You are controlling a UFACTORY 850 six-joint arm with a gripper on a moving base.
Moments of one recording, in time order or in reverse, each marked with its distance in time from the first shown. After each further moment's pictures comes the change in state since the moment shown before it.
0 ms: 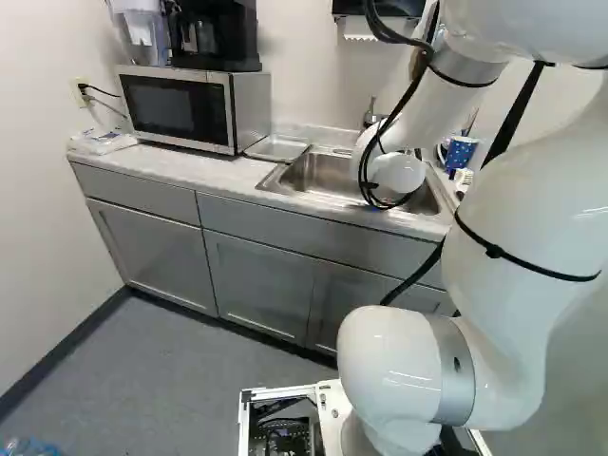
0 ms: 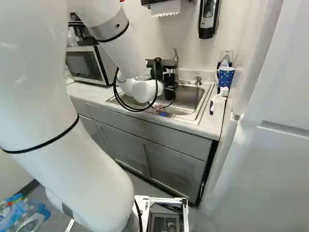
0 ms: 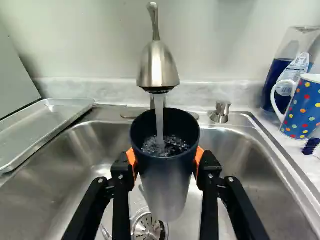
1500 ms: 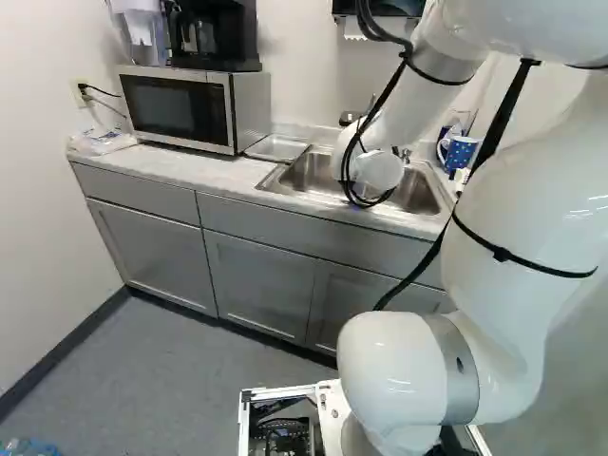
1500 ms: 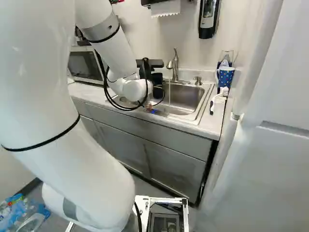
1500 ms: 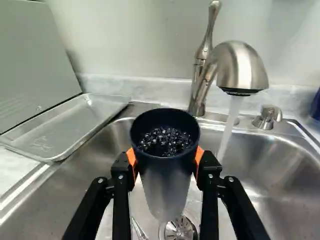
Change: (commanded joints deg) arm 8.5 -0.7 -0.7 0.0 0.0 0.0
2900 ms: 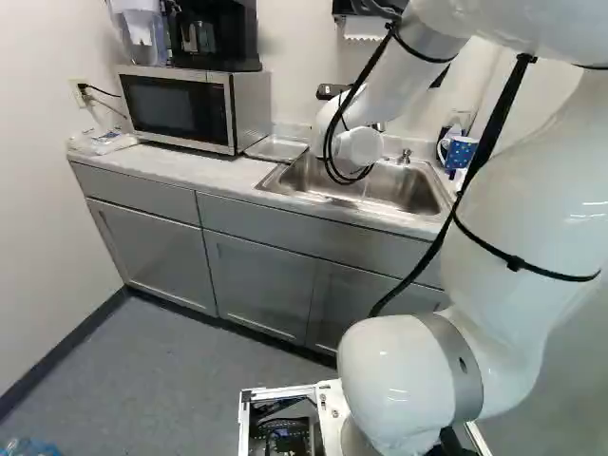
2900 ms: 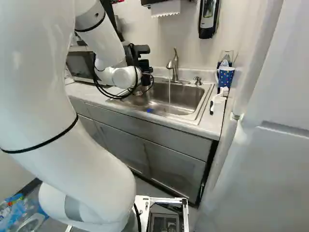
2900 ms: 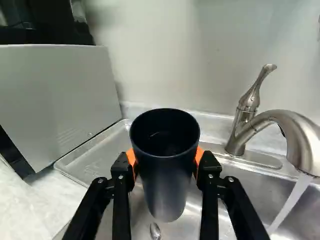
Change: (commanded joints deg) arm 7.0 1.2 -7.1 0.0 -2.4 0.0
